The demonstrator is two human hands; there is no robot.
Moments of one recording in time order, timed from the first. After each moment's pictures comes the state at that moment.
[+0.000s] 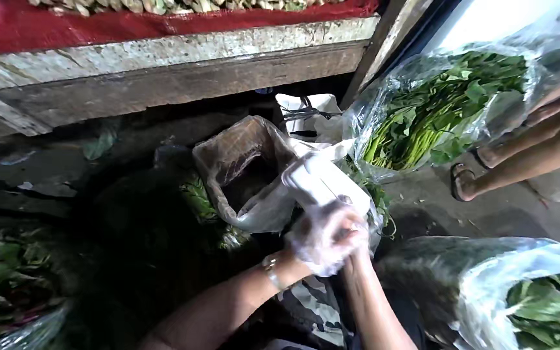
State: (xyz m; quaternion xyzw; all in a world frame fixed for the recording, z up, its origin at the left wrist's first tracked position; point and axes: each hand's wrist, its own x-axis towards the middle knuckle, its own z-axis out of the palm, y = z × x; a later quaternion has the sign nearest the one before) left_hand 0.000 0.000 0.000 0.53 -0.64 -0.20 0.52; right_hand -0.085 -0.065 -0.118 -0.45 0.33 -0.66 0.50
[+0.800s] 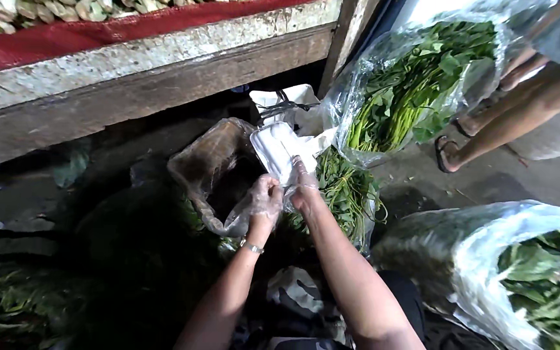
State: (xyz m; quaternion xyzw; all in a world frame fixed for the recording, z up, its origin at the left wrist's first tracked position) left_hand 0.058 -0.046 -0.060 0.73 -0.45 -0.23 0.47; right_hand -0.011 -0.127 -0.062 -0.23 0.48 -0.43 0.73
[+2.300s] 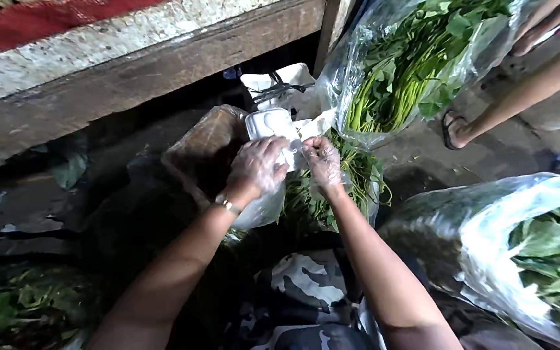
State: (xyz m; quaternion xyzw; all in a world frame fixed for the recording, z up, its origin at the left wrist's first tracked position) left_hand 0.111 -0.075 -0.034 0.61 -0.76 -0.04 0.23; right_hand -0.064 -0.134 -0.060 -0.63 0.44 -0.44 0.46
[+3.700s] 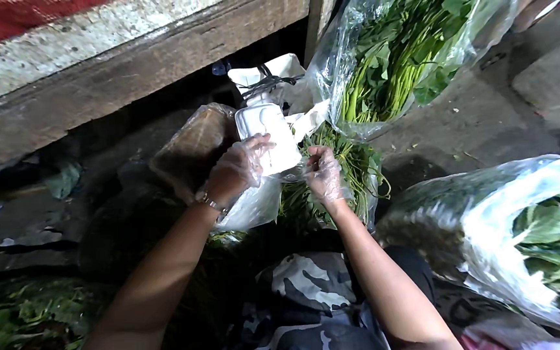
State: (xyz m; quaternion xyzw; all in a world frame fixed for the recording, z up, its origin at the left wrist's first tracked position) left_hand 0.136 -0.093 -0.051 0.58 -0.78 -0.12 0.22; right_hand -0.085 -0.108 -0.071 -0.68 0.51 -0.36 0.39
